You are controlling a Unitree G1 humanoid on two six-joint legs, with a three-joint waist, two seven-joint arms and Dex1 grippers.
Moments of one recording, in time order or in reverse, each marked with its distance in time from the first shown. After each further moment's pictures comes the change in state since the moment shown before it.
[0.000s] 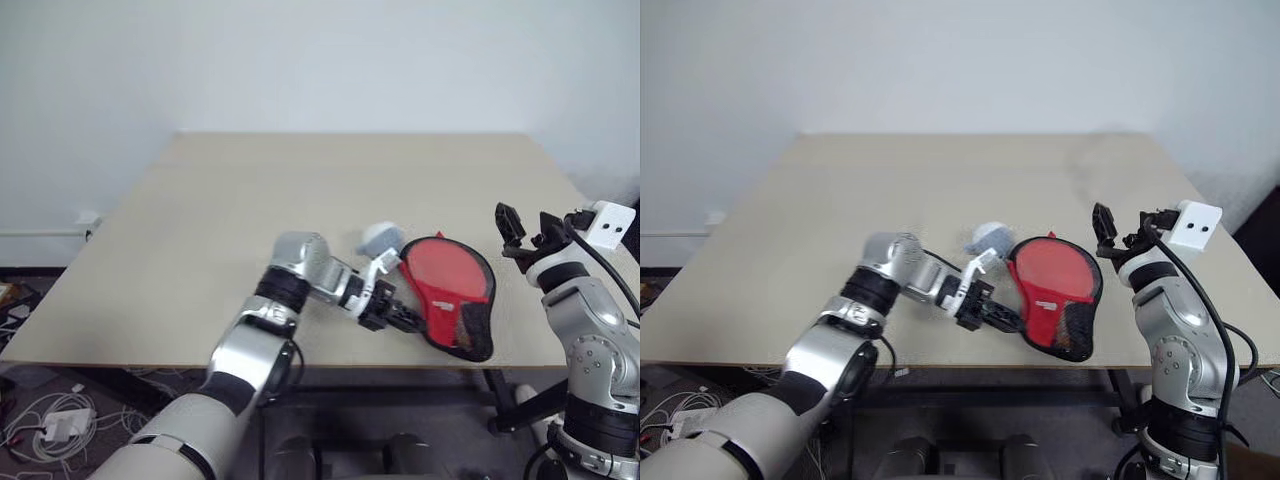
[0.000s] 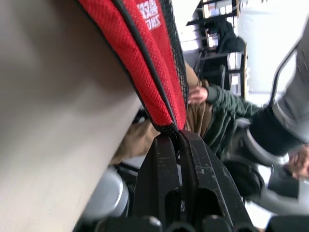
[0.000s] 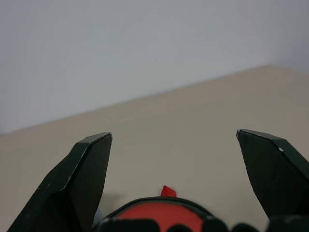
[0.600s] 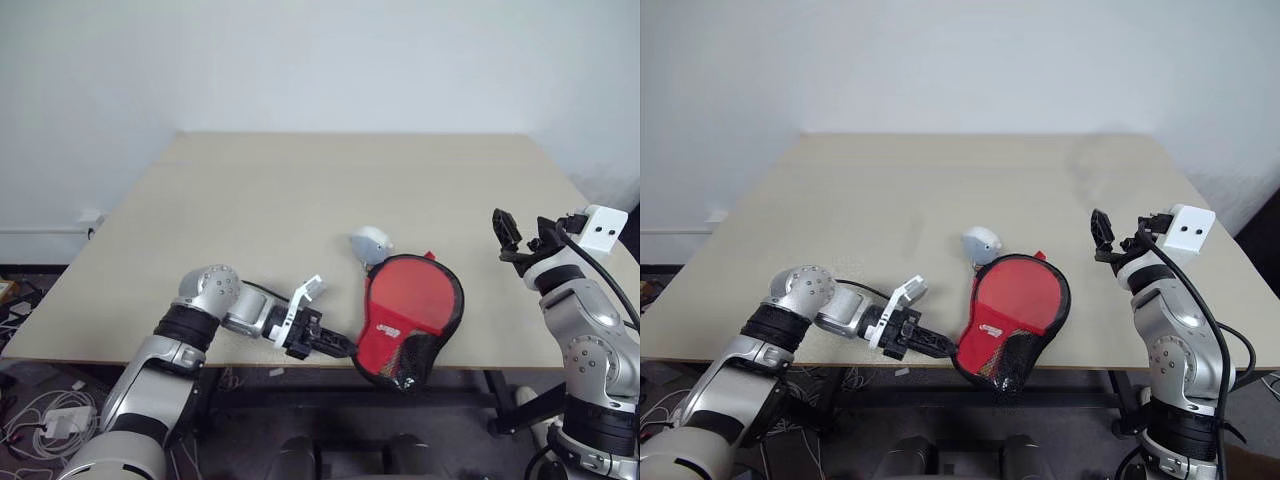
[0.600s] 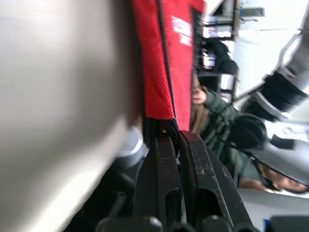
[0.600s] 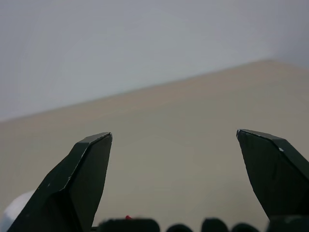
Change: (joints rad) left arm 0.273 0.346 -0.142 -0.167 -0.589 0.002 0.230; right arm 0.011 -0.004 0.012 0.016 -0.036 0.002 0.009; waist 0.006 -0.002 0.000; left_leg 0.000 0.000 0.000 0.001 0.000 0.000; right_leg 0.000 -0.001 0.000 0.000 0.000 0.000
